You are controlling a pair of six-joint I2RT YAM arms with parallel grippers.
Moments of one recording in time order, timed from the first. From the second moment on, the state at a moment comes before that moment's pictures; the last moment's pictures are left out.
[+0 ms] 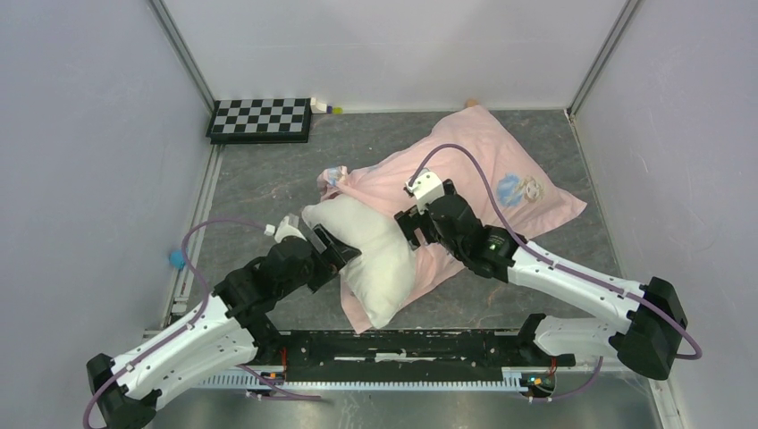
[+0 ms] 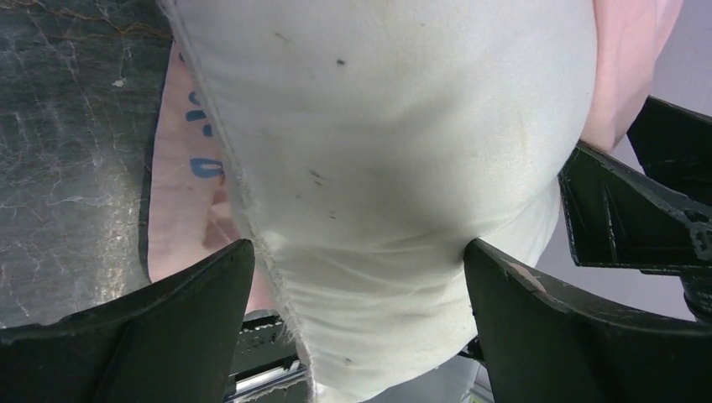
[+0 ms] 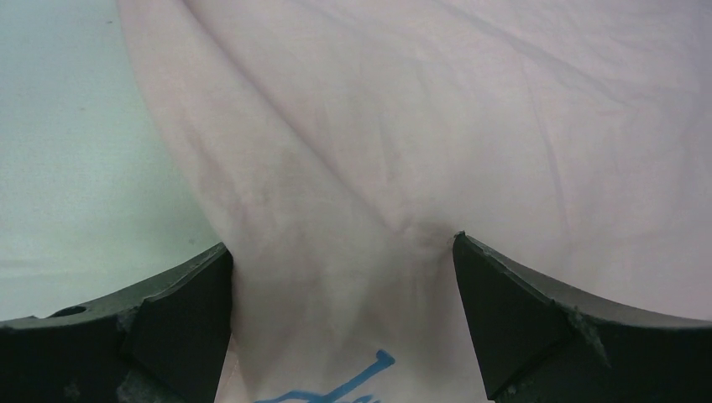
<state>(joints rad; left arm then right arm) -0.83 0.65 0.56 -0.55 -0.20 -1.30 0.92 1.18 0.89 -0.22 0.39 0.02</state>
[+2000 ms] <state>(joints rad) -0.16 0.70 0.64 -0.49 0.27 -0.91 0.68 1.00 0.73 -0.11 0.32 0.02</state>
